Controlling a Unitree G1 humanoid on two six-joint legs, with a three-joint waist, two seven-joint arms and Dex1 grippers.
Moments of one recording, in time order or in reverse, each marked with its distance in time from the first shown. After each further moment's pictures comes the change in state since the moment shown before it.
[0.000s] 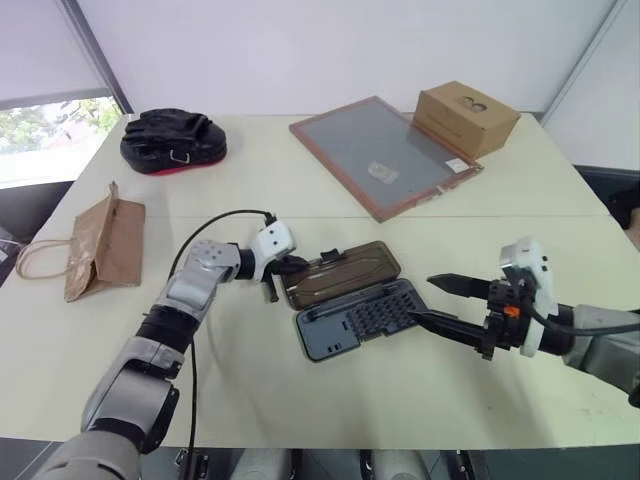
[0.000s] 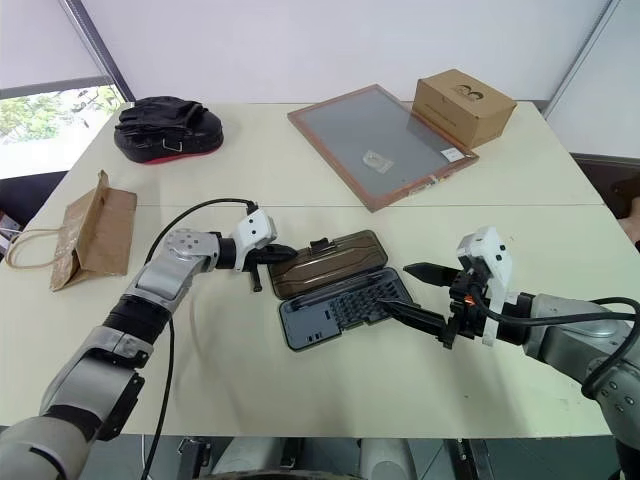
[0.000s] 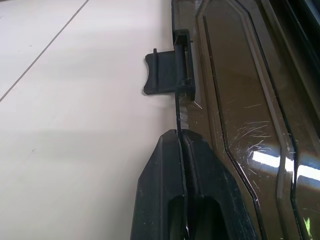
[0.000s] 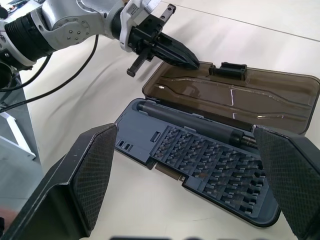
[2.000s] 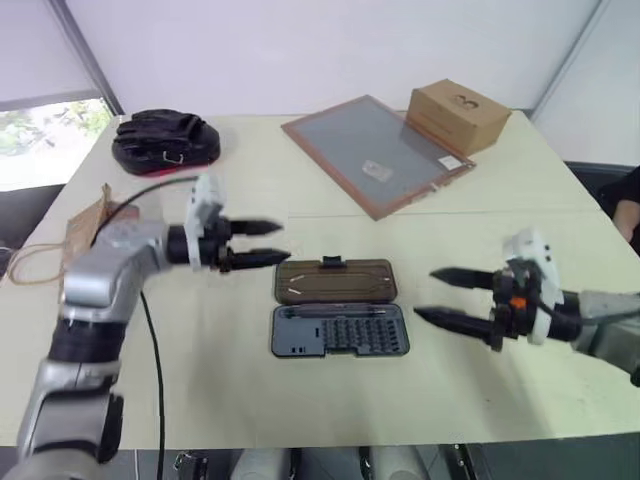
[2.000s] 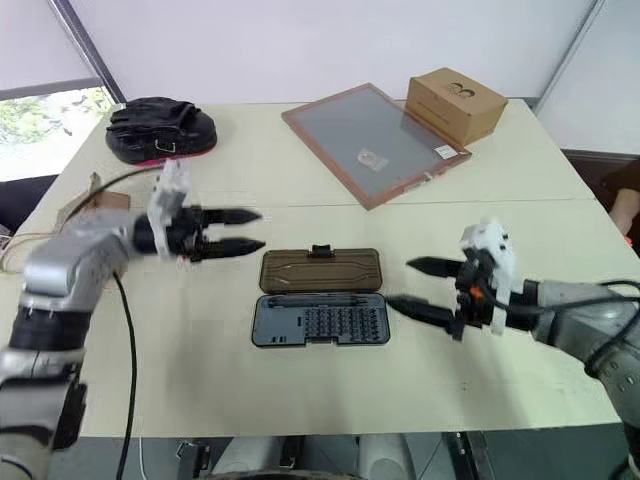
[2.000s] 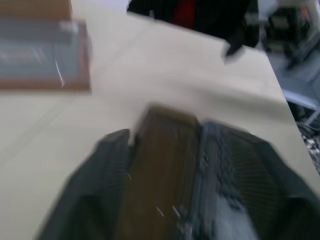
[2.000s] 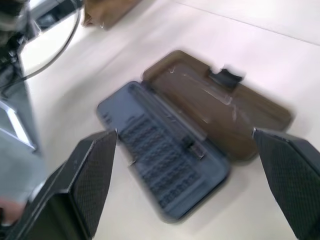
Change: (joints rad) left arm 0.279 0.247 0.311 -0.662 -0.513 0.489 -0.180; right arm -0.178 -0.056 0.125 0.159 -0.151 -0.082 0.095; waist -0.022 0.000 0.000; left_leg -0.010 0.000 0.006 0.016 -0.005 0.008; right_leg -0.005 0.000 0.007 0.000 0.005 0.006
